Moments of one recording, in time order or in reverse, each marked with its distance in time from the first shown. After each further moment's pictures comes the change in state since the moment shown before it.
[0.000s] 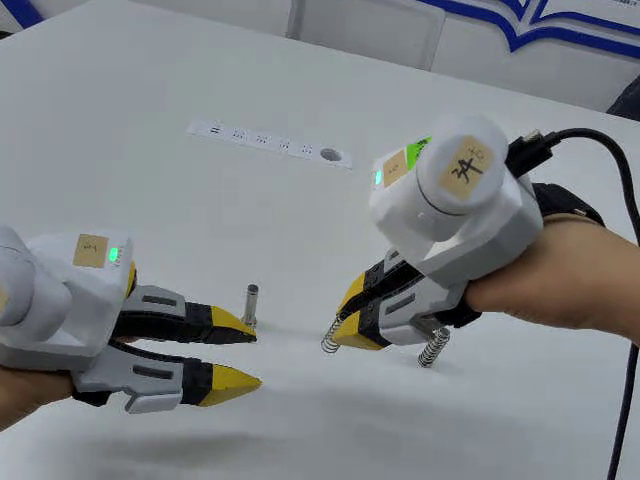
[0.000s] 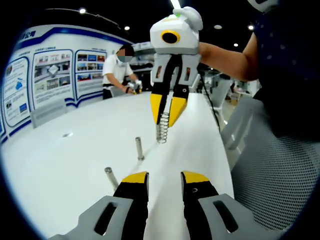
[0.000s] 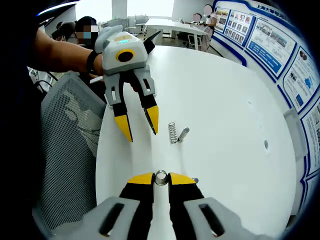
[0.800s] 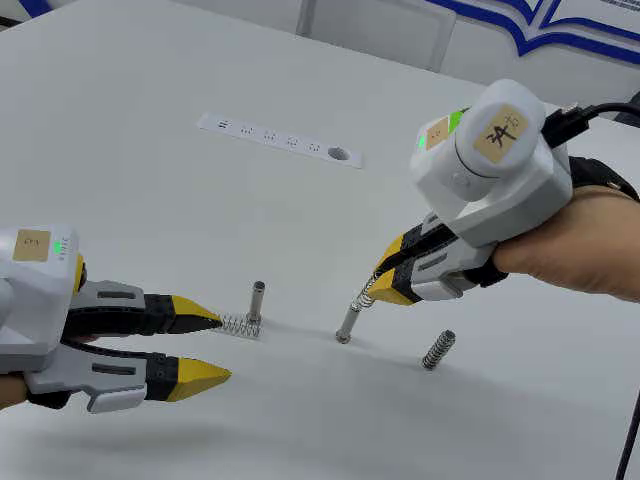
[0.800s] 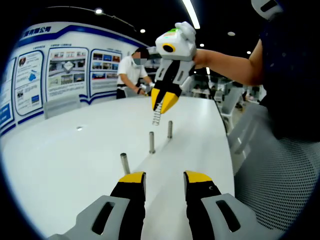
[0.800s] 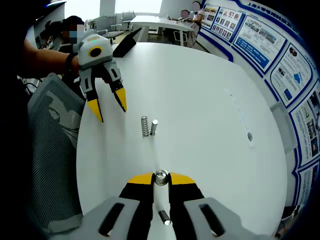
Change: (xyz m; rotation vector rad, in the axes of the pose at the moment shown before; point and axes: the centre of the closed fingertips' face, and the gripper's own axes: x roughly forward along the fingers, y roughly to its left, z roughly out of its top) left arm -0.024 0.010 -0.010 -0.068 -0.039 0.091; right arm -0.006 -0.049 -0.011 0.034 0.040 -0.117
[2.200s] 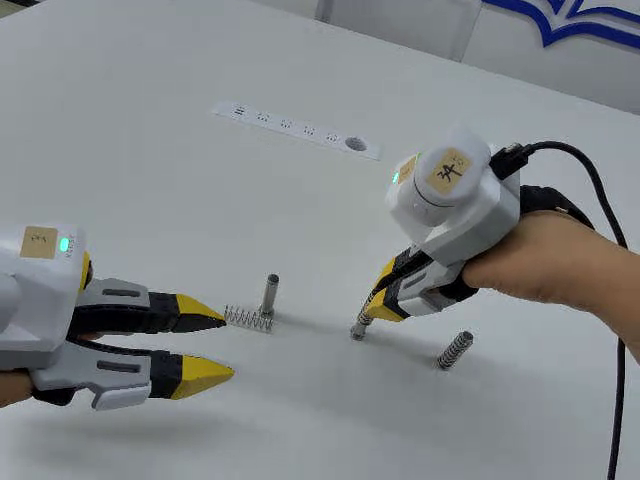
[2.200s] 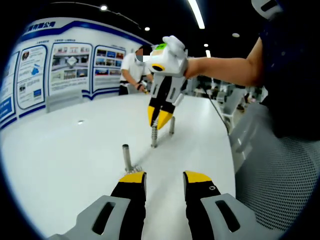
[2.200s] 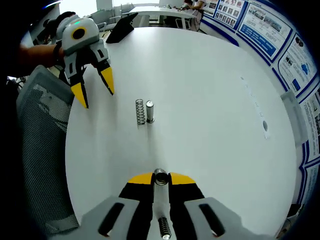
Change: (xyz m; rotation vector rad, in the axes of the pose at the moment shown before) left arm -0.001 0.004 -0.012 -0.039 0.013 0.010; right arm 0.055 -0.003 -0.026 0.031 0.093 0.076
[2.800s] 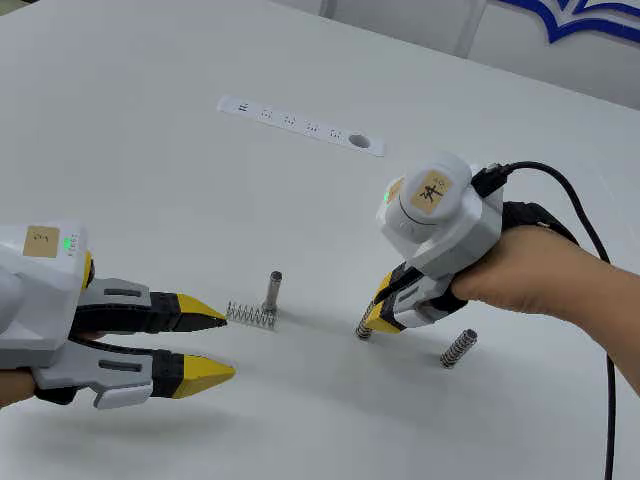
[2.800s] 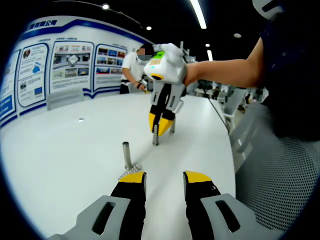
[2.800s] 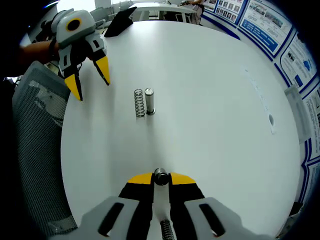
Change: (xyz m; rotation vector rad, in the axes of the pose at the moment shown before) left arm 0.000 0.001 -0.003 -0.013 0.003 0.005; right arm 0.017 0.002 -0.011 0.015 0.032 0.018
